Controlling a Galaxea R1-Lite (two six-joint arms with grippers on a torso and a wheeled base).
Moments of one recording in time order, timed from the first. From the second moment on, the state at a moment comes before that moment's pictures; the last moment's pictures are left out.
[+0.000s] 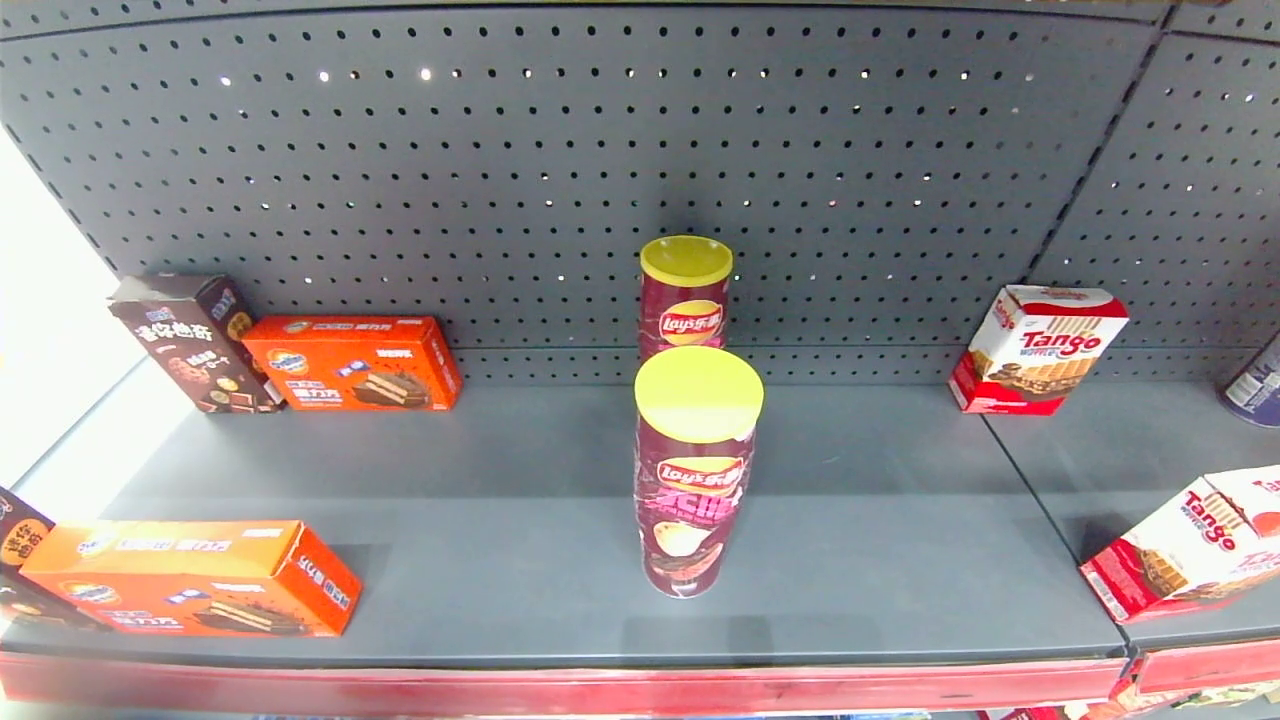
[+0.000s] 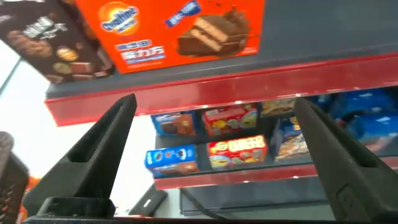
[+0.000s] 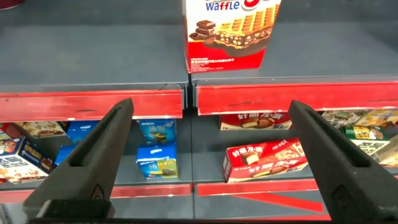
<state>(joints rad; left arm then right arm) 0.09 0.08 0.00 0.00 -0.07 0.14 -0.01 0.00 0.00 0.00 -0.03 0.00</state>
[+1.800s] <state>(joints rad) 0.00 0.00 0.00 0.00 -0.08 0.08 -0.01 0.00 0.00 0.00 -0.03 0.00</state>
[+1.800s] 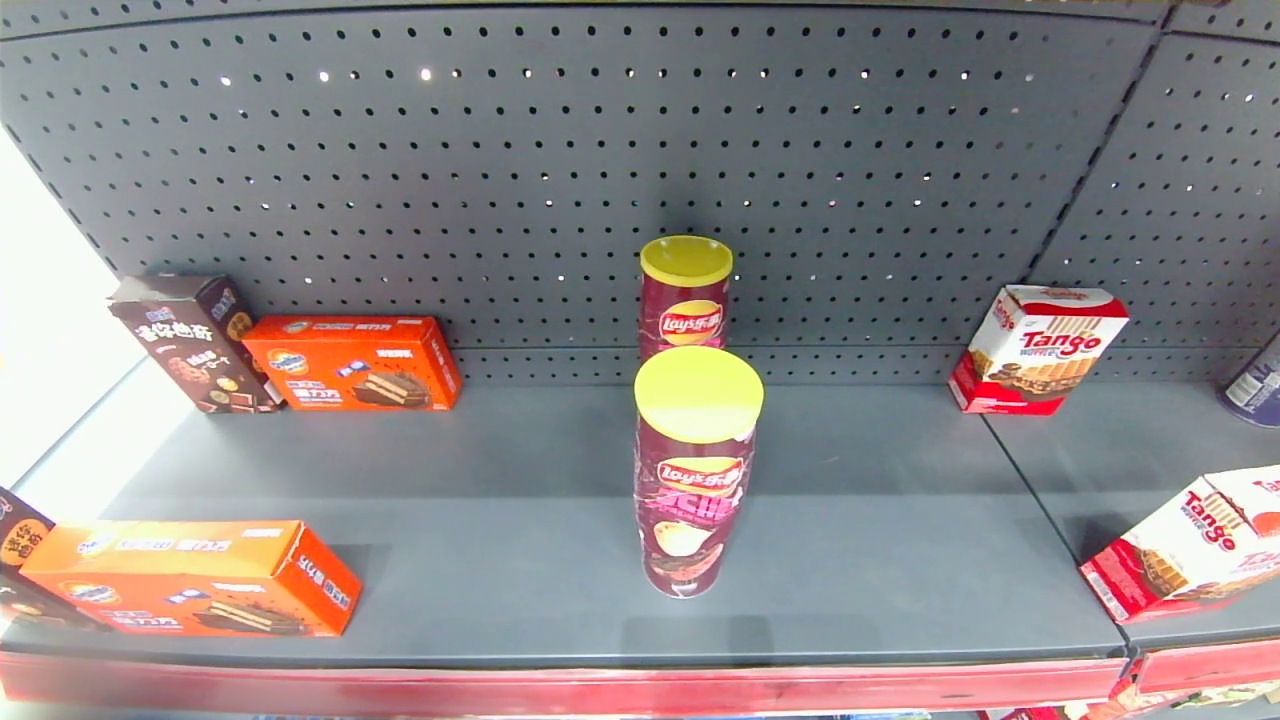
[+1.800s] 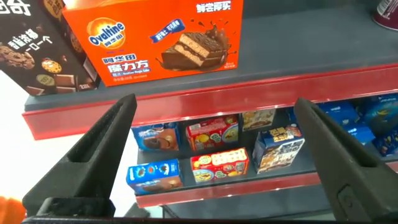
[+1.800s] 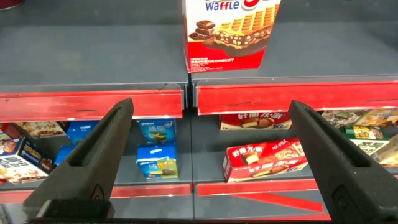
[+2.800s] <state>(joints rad) 0.00 0.00 0.00 0.01 -0.08 0.05 -0.01 0.00 0.00 0.00 -0.03 0.00</state>
